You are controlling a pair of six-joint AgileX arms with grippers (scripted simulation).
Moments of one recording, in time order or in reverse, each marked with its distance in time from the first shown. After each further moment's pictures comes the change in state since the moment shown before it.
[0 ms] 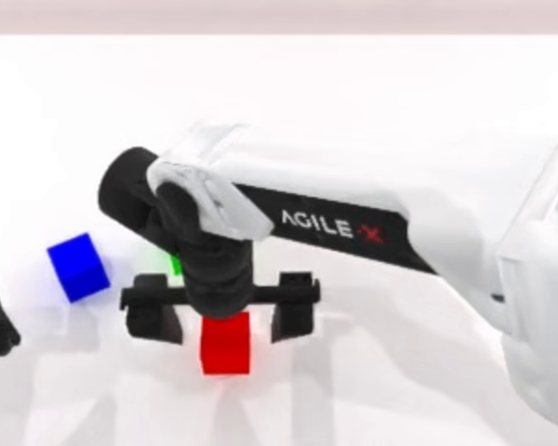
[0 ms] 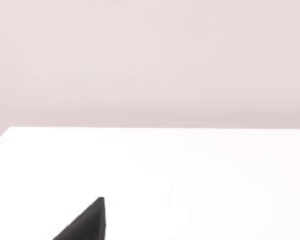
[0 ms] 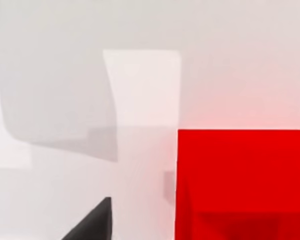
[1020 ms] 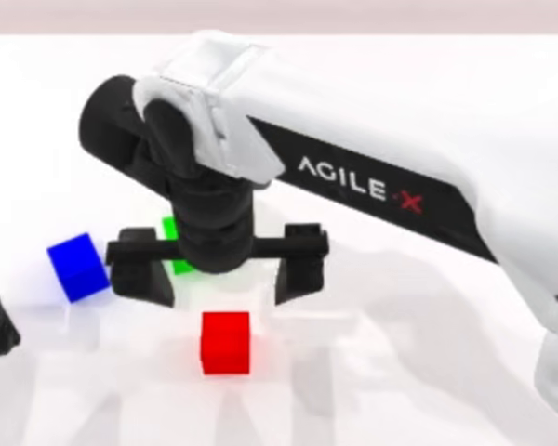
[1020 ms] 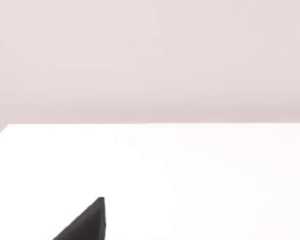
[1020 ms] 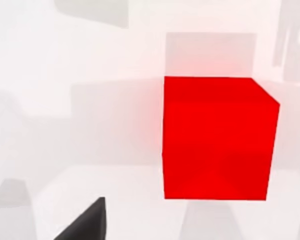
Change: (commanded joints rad) left arm -0.007 0.023 0.023 -0.017 0.001 0.012; right arm -0.007 -0.053 0.204 -0.240 0.009 -0.014
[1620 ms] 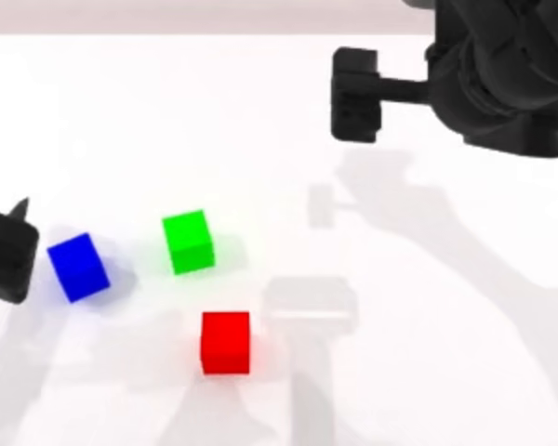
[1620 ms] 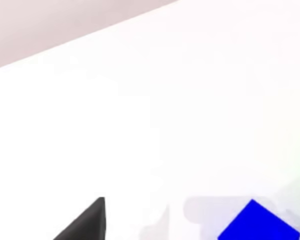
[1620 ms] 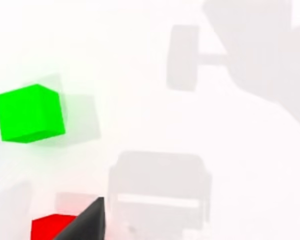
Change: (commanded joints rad) left arm -0.128 0.609 0.541 -0.363 0.000 0.264; right arm -0.285 -0.742 -0.604 0.361 0.124 -0.317
